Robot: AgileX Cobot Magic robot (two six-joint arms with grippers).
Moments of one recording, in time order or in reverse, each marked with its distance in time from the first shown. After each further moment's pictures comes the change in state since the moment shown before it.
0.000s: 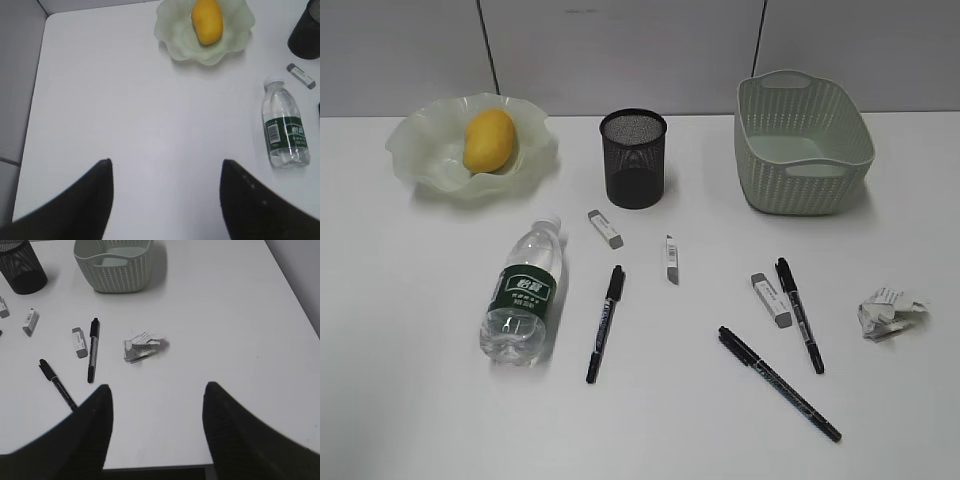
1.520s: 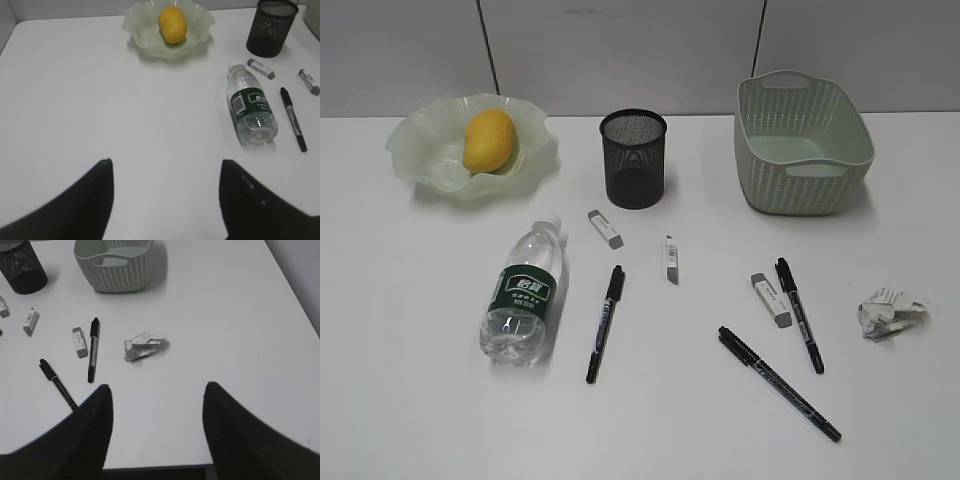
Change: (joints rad) left arm 0.000 -0.830 0.679 -0.116 -0.143 -0.003; right arm 0.000 0.000 0.000 0.000 0.000 0.000
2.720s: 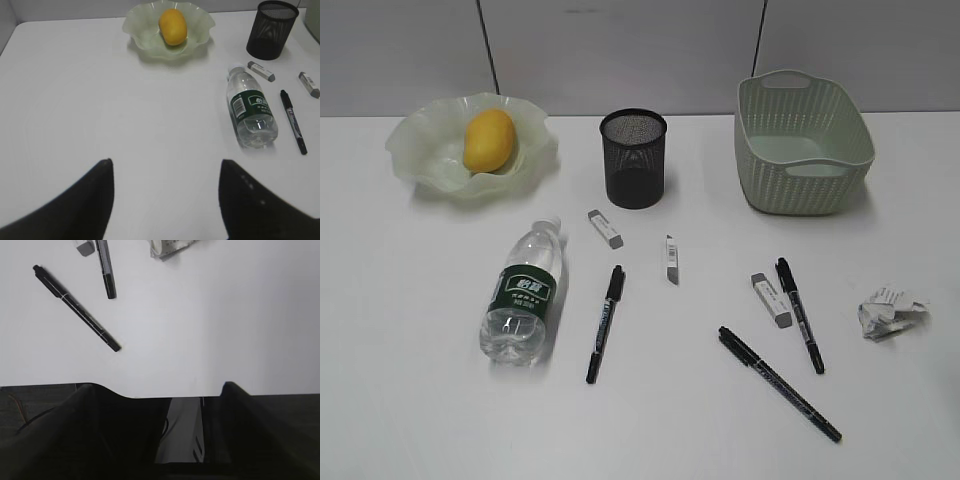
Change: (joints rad) left arm 0.000 -0.002 0.002 -0.001 -0.008 -0.004; right arm -0.002 1.166 -0.342 0.169 0.068 0.029
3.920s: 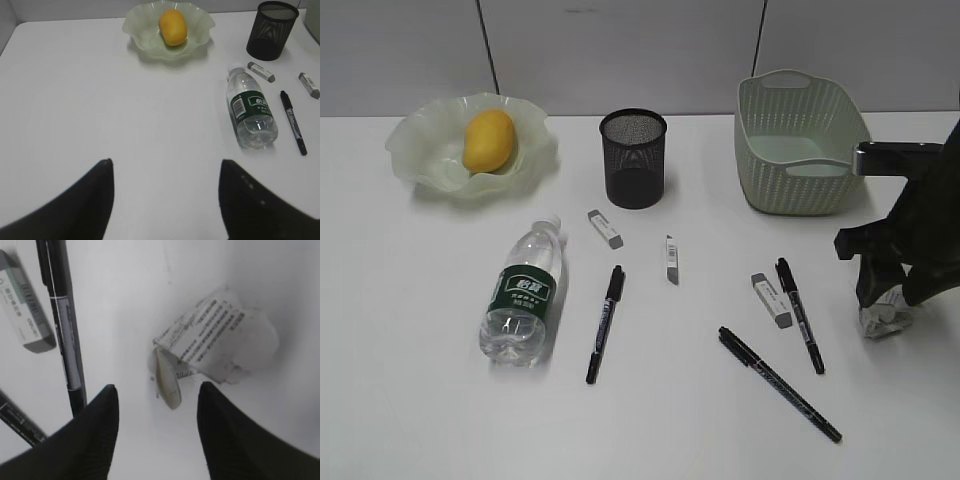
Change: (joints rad) left arm 0.000 0.000 0.000 0.000 -0.001 -0.001; right arm 0.173 0.619 -0.140 -0.146 -0.363 0.054
